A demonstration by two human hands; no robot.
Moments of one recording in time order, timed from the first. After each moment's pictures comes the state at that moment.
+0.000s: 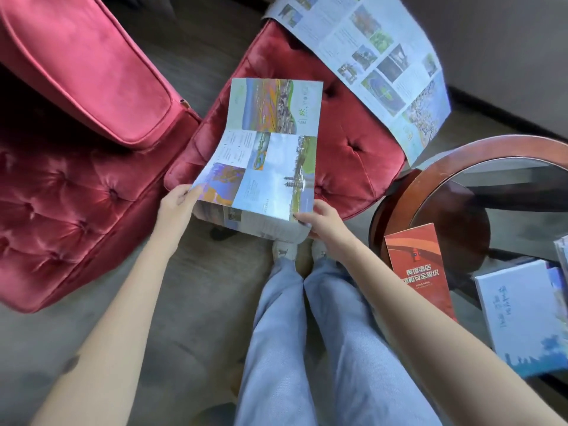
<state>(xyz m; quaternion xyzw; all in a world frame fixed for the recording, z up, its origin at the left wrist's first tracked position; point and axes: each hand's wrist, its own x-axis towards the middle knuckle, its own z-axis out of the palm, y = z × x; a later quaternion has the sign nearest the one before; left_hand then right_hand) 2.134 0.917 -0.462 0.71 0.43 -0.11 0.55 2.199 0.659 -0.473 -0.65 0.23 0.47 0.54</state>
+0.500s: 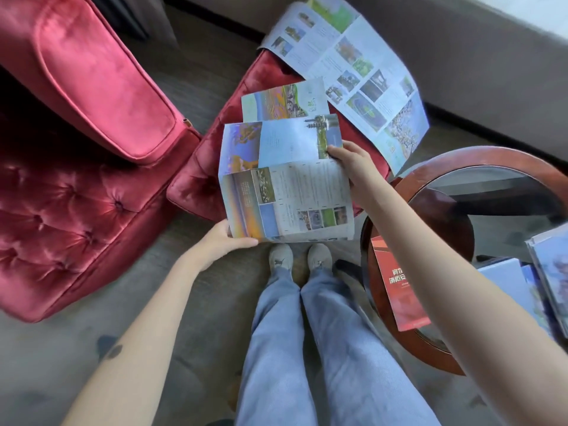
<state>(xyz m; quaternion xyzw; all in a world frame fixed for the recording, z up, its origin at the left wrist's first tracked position) 2.123 0.859 -0.444 0.64 0.31 -0.35 0.61 2.298 0.641 -0.400 -0.62 0.25 0.35 0.66</state>
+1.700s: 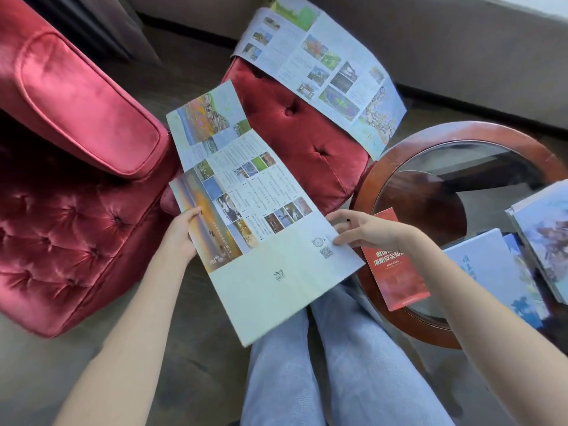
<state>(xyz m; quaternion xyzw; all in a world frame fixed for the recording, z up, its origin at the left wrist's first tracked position) 2.147 0.863 -0.424 0.46 0.60 -0.12 0.65 2.223 0.517 -0.417 -0.55 0.06 0.66 0.51</state>
